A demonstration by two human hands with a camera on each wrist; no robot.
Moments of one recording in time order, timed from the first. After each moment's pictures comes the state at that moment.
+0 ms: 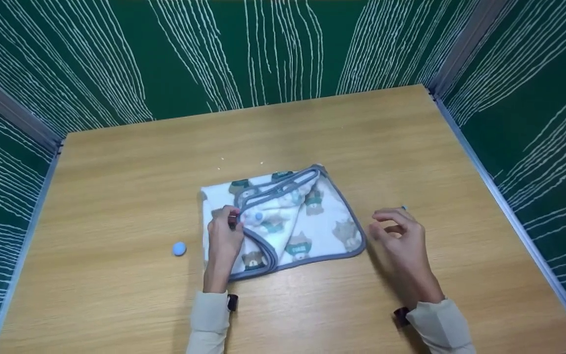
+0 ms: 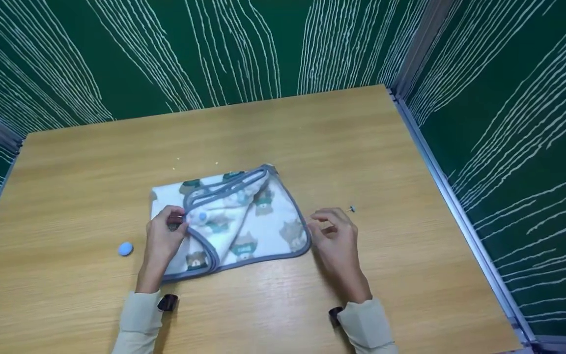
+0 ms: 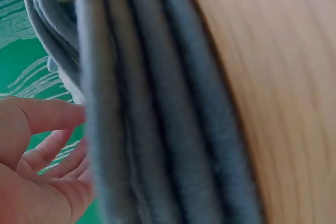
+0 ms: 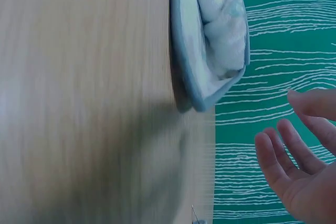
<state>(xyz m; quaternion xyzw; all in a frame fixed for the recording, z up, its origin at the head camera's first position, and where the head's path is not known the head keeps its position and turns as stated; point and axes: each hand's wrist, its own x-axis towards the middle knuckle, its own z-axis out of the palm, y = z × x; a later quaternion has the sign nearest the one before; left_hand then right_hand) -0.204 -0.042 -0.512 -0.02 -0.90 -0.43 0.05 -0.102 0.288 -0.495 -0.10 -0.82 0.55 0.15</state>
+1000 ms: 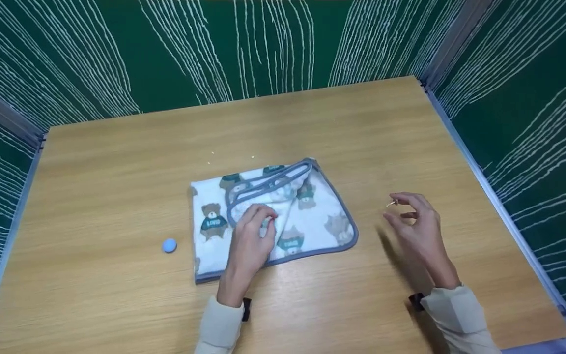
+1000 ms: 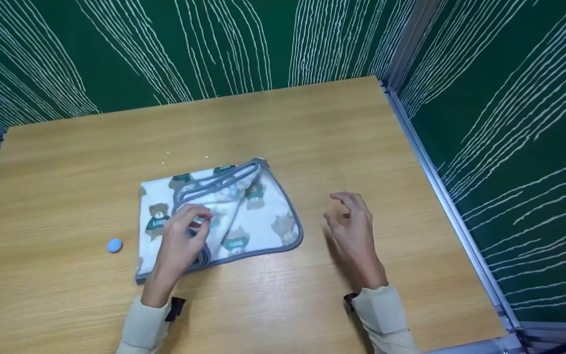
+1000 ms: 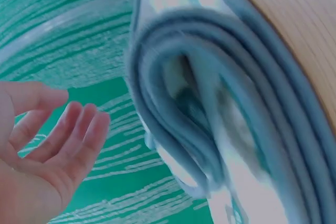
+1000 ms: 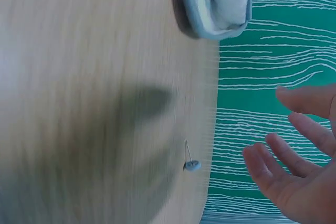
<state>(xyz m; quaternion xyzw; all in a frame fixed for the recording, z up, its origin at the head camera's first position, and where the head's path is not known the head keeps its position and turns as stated) -0.161 0.012 -0.474 -0.23 -0.87 -0.43 0.11 -0.103 0.339 -0.503 -0.08 -0.88 0.43 0.15</state>
